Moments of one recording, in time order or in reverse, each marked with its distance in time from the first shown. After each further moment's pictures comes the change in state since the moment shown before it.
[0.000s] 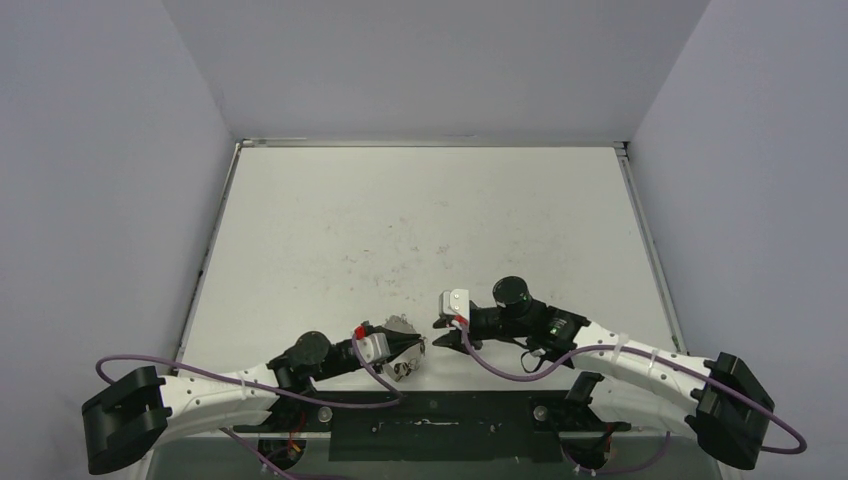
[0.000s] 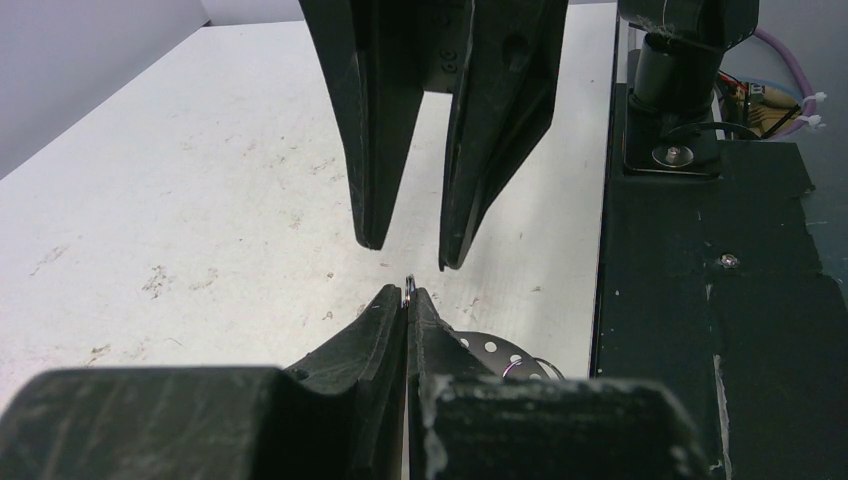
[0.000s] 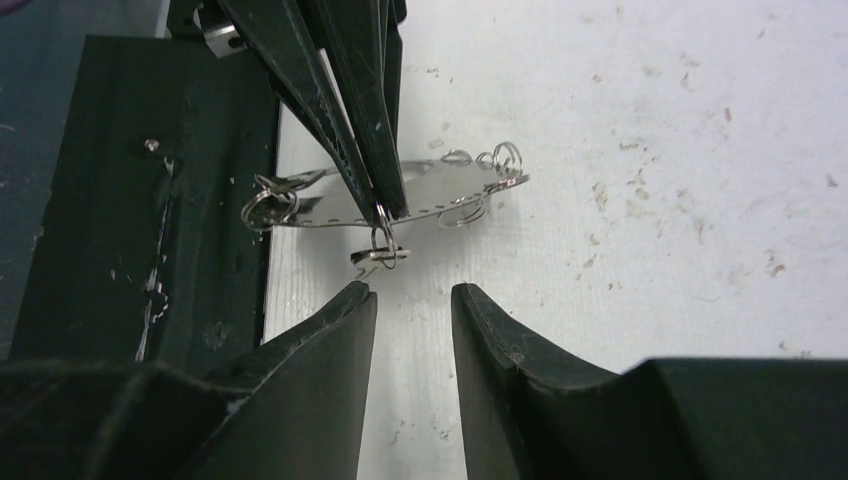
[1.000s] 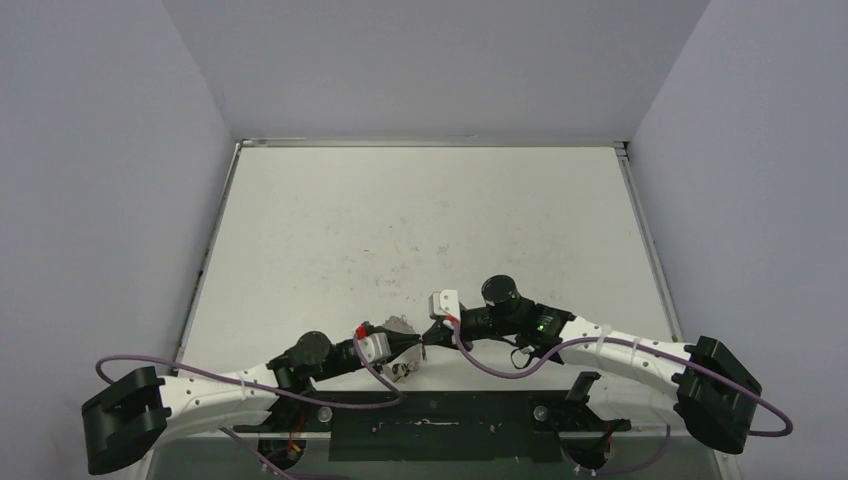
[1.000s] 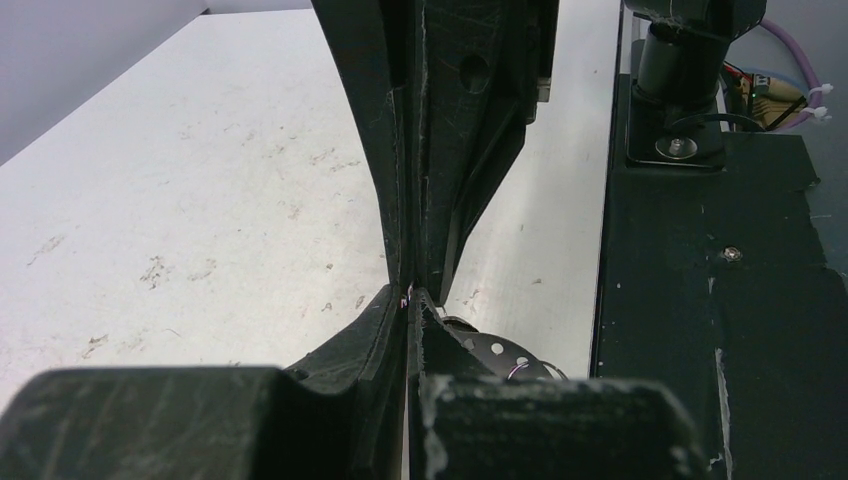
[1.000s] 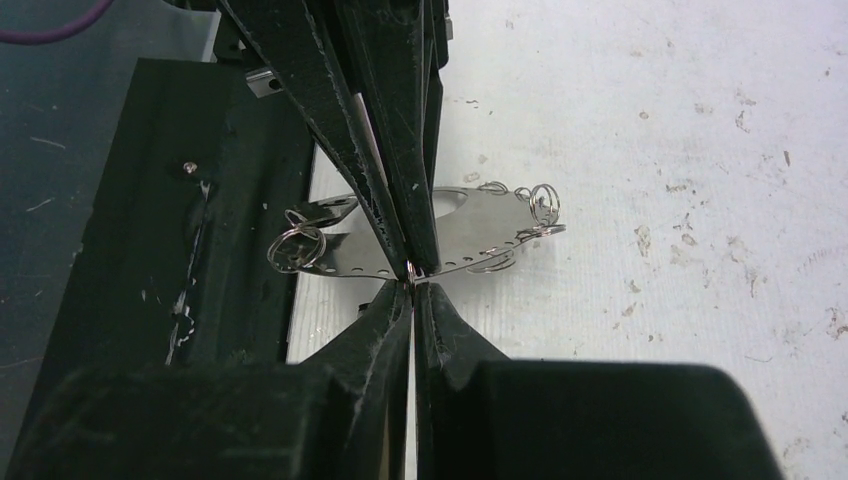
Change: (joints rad) left arm 0.001 -0.002 0.000 -0.016 -0.008 -0.001; right arm 0.018 0.084 0.001 0.139 -0.075 0.042
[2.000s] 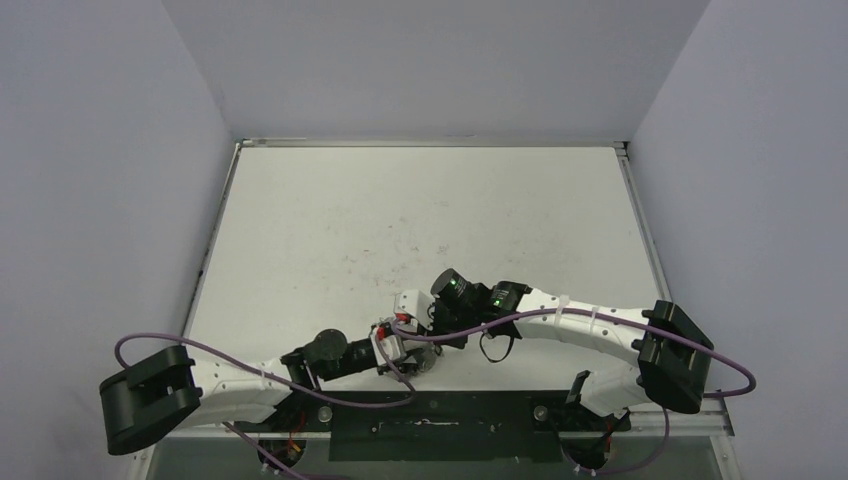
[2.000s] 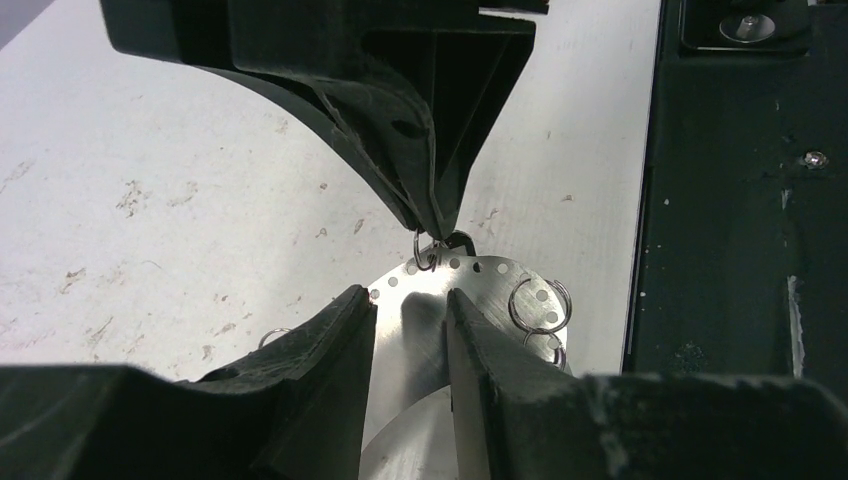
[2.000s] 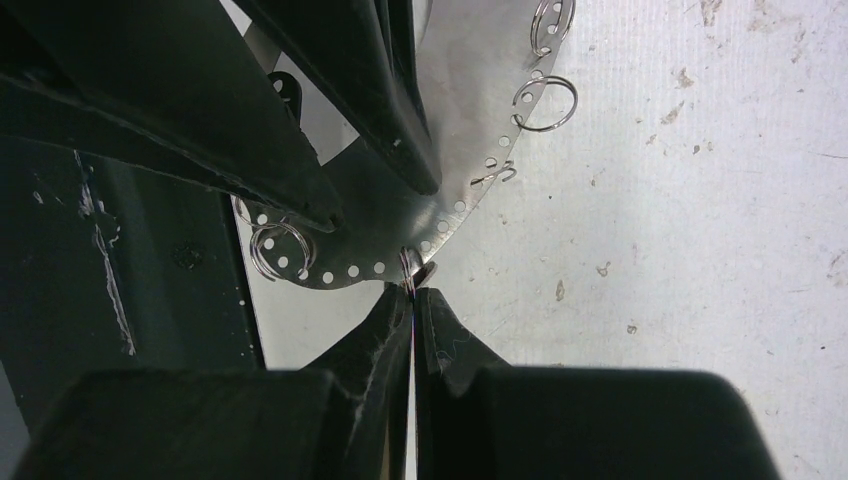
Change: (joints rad) left arm 0.000 0.179 0.001 0.012 -0.037 0.060; right arm 0.114 0.283 0.390 -0.679 0.380 -0.042
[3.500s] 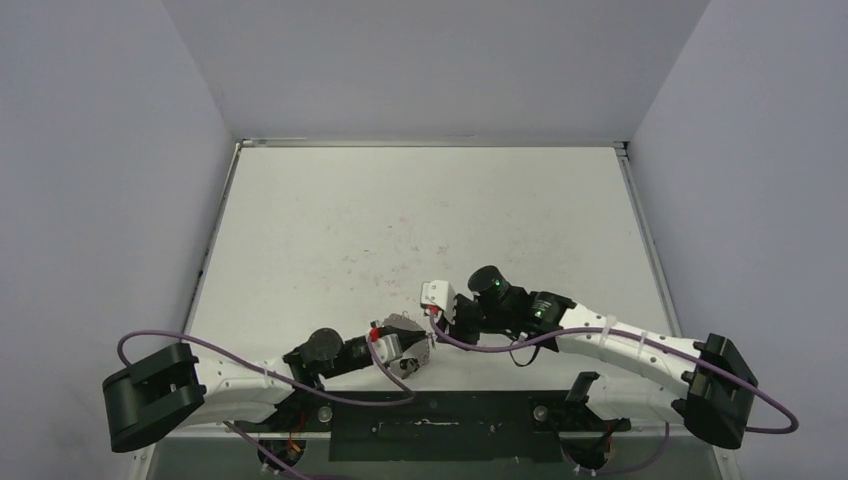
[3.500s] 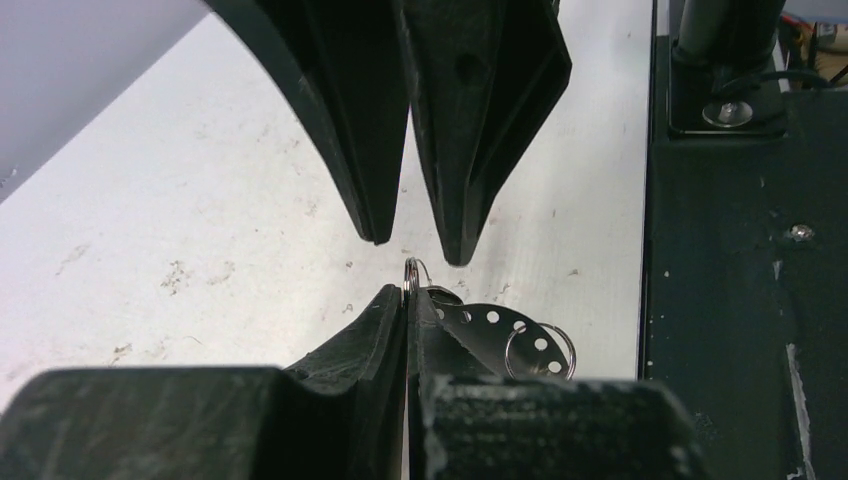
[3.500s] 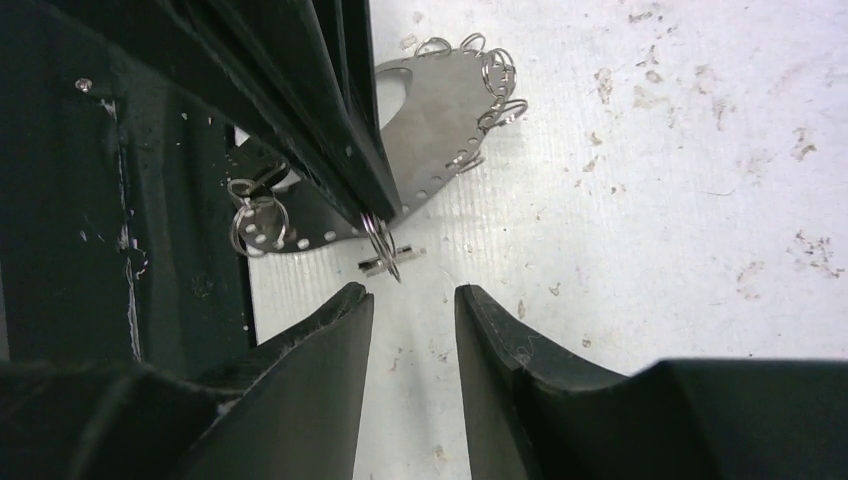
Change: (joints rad) left arm 0.000 0.087 0.025 0.175 0.025 0.035; right arm -0.063 -0.212 -0.135 0.163 -0.091 0.010
